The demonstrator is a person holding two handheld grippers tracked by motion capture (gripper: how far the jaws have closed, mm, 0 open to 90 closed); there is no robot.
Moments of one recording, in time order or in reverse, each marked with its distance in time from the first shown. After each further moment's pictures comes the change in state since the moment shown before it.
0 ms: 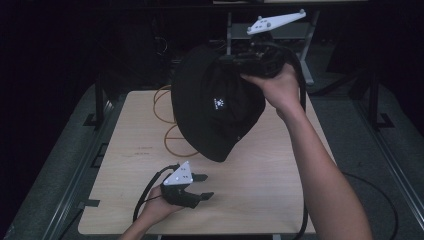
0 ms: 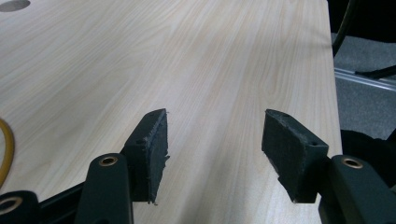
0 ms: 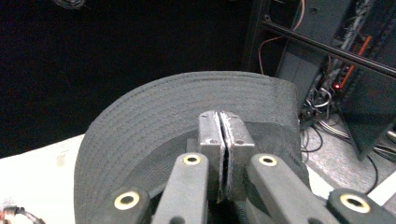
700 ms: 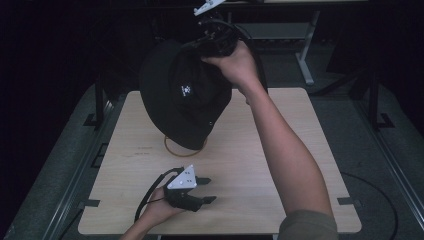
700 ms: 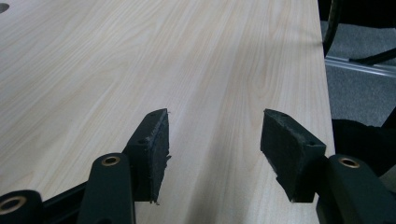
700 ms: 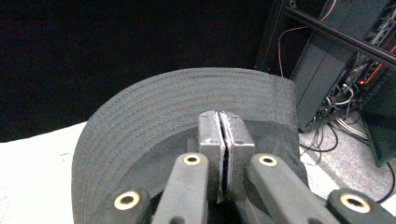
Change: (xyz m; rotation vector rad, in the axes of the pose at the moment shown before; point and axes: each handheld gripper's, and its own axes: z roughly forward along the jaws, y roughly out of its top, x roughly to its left) left arm -0.007 0.002 0.006 0.030 -0.027 0.061; right arm 0.005 0.057 0.083 0.099 0.053 -0.047
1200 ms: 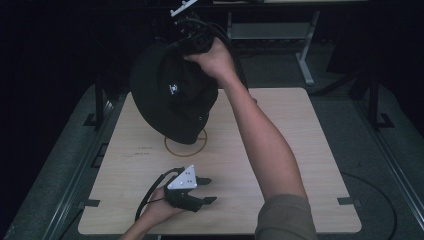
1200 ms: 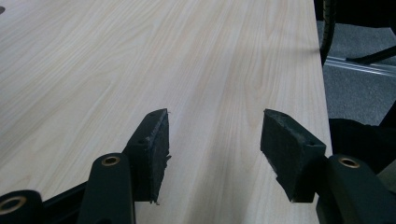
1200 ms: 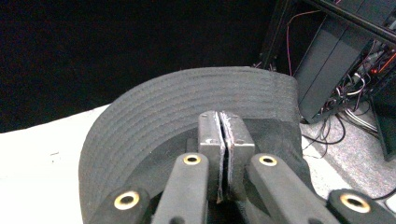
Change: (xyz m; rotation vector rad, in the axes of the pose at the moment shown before) left arm 0.000 0.001 0.001 -0.012 -0.008 0.008; right arm -0.006 0.016 0.054 0.074 0.016 0.004
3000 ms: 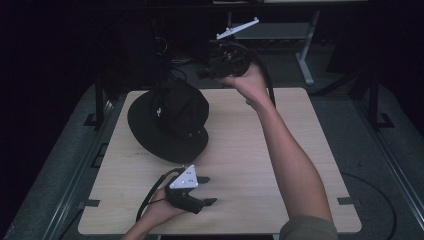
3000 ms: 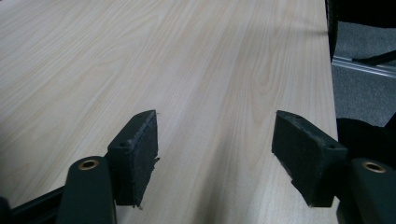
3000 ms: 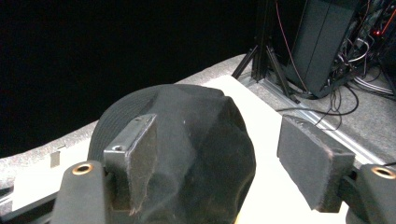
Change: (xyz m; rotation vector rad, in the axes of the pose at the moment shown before) left arm 0.000 -0.002 0.003 0.025 0.013 -0.048; right arm -0.037 -0.093 -0.028 -0.035 0.018 0.179
